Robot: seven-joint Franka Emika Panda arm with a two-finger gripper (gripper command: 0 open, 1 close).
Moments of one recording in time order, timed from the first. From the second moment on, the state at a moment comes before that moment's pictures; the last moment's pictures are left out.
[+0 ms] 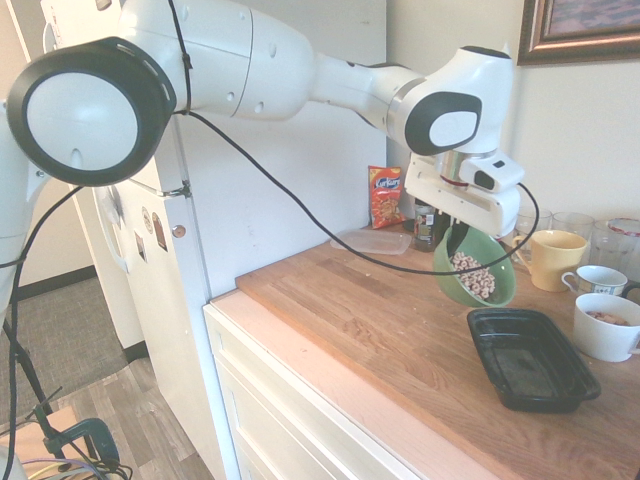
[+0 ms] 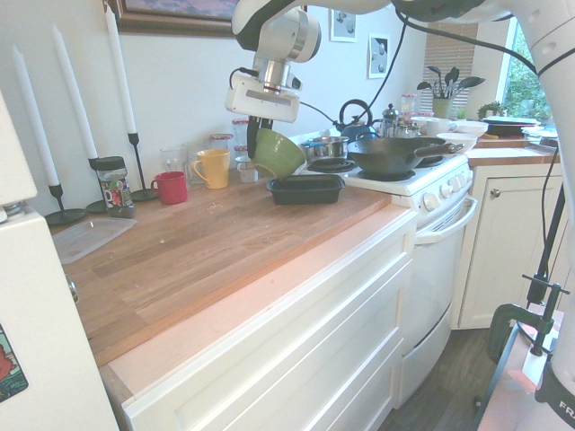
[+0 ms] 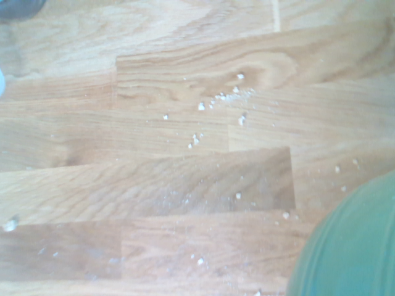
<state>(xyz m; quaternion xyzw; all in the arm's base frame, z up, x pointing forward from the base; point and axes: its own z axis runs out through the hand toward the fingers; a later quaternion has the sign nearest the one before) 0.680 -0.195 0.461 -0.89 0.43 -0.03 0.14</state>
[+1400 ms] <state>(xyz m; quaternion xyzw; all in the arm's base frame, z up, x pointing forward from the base) 0.649 -0.305 0.428 -0.82 0.43 0.06 0.37</state>
